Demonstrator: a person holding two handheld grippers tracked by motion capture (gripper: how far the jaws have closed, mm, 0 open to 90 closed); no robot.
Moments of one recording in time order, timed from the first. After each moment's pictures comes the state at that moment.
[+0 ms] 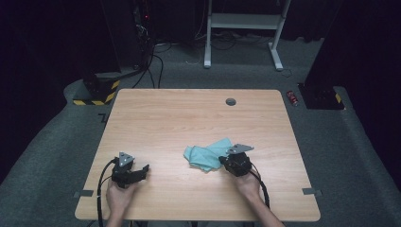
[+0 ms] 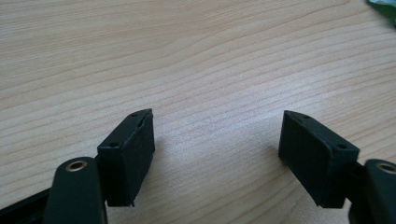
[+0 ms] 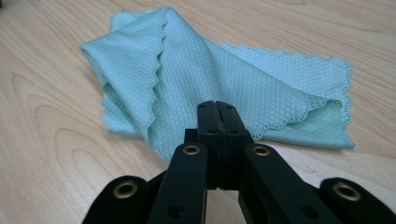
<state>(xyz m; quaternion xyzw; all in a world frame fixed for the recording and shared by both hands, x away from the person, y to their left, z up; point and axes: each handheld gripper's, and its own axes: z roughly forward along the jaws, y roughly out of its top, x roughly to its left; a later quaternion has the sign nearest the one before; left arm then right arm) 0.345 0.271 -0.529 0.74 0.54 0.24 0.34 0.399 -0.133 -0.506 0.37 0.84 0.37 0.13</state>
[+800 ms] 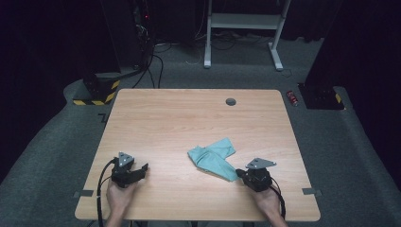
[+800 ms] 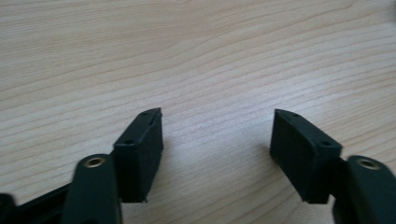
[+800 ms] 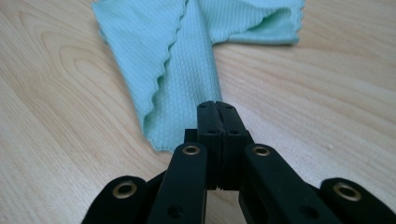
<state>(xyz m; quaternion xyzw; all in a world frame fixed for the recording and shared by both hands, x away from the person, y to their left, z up) 0.345 0.271 -0.528 0.73 0.54 0.24 0.35 0.355 -0.192 -0.512 0.38 0.84 0.37 0.13</state>
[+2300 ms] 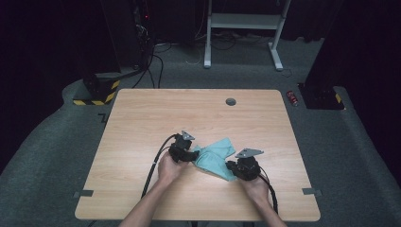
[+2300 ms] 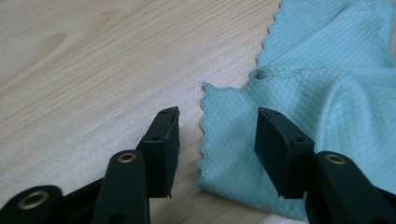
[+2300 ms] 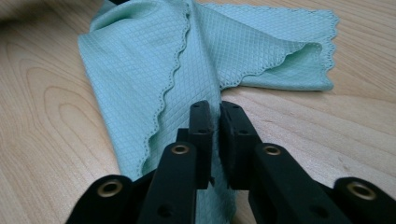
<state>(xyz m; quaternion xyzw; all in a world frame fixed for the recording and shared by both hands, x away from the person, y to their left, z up) 0.441 0.101 -0.510 0.83 0.43 0.15 0.31 0.393 -0.164 -0.519 0.38 0.84 0.37 0.11</state>
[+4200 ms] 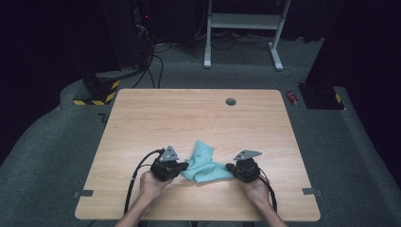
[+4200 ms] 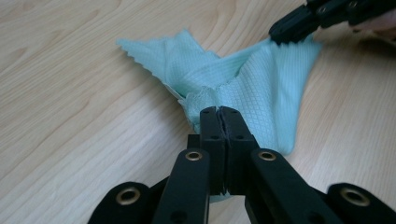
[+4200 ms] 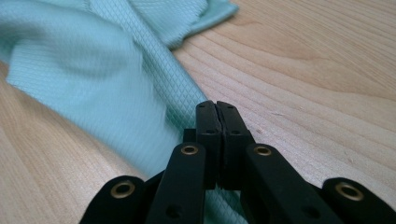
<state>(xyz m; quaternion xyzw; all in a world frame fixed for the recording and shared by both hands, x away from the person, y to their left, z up) 0.360 0.153 -0.482 0.85 0.32 0.11 0.40 0.384 -0.160 -0.513 0.36 0.85 0.35 0.11</state>
